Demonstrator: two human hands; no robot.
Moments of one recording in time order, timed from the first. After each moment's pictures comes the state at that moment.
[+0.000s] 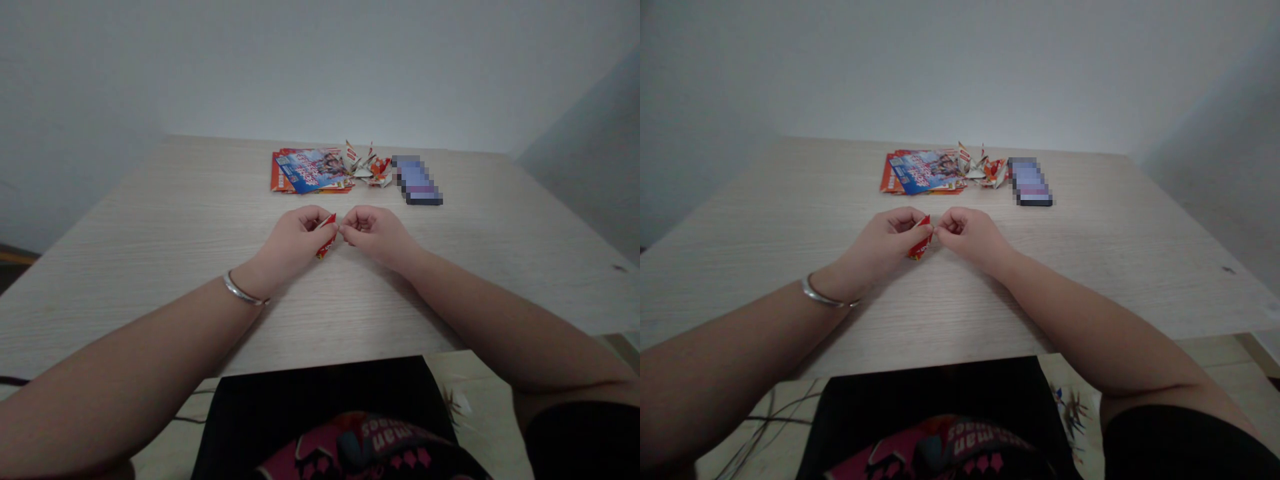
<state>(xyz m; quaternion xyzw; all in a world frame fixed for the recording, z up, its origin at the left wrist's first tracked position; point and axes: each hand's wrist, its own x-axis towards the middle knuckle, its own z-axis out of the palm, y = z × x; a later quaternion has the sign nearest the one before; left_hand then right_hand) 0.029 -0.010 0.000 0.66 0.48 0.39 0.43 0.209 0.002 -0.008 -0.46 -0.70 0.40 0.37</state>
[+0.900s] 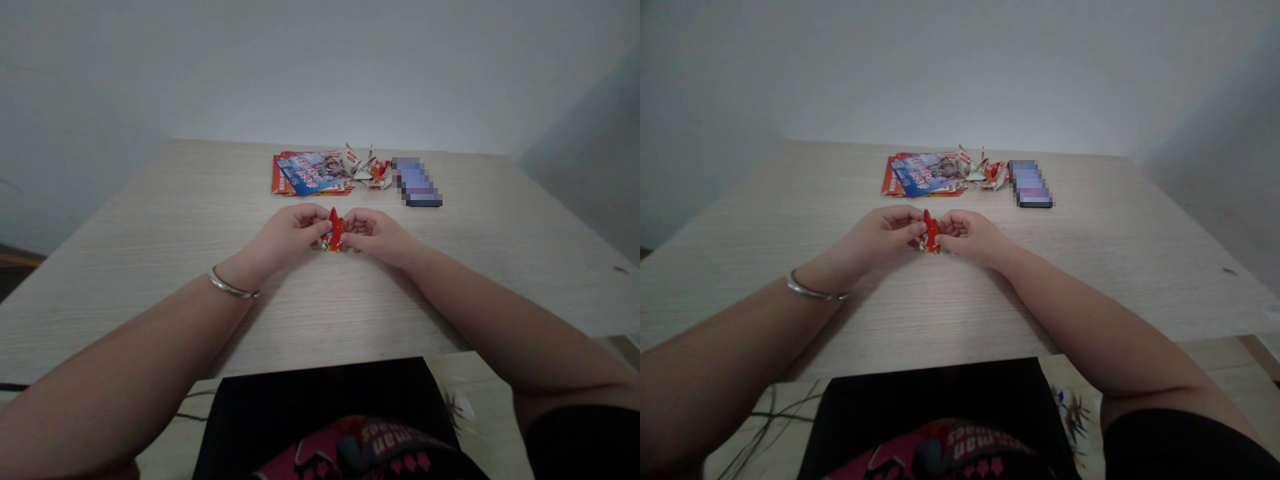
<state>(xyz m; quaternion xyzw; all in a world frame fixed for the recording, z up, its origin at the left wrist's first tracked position) 0.017 0.009 -0.006 0.67 0.44 0.38 0.46 0.218 0.010 -0.012 -0.38 -0.67 0.54 0.33</state>
